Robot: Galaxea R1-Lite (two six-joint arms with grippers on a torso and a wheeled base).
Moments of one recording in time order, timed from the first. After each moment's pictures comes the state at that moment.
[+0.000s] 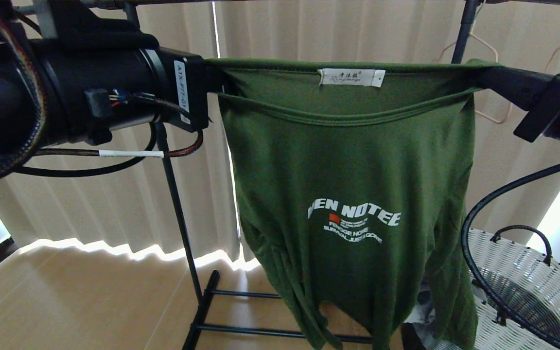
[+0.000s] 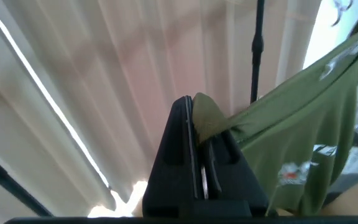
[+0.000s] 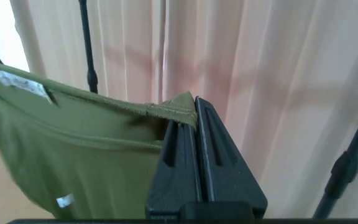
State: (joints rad) left arm -0.69 1.45 -1.28 -0.15 0.11 0.14; right arm 0.44 1.30 -0.91 -0.56 0.06 0.04
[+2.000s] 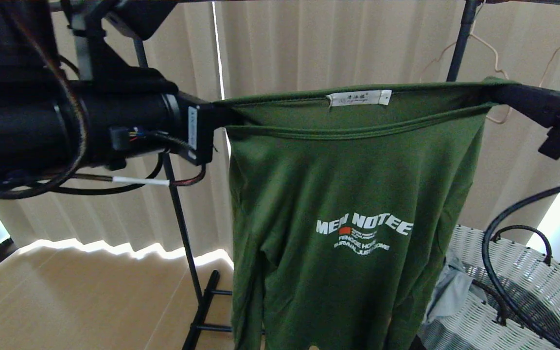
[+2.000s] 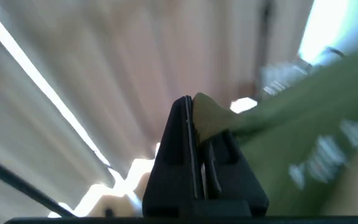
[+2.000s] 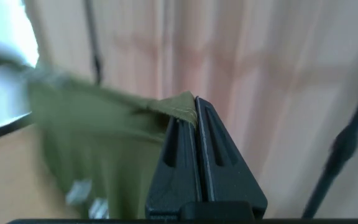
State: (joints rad) left arm -0.63 1.47 -1.24 -0.07 -0.03 0.15; right arm 0.32 1.26 -0.86 -0.56 0.18 0.09
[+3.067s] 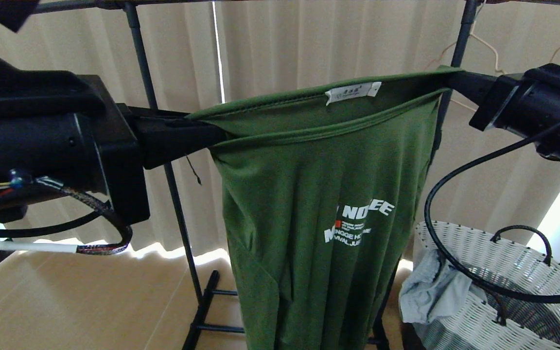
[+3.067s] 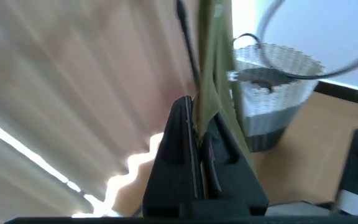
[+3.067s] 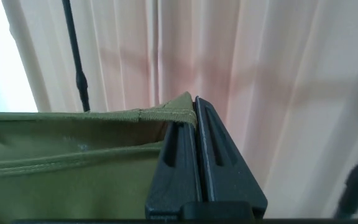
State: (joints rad) left arm -0.72 1.29 -1.12 -0.05 -0.12 0.23; right arm 0.34 1.45 -0.97 -0.65 0.14 0.10
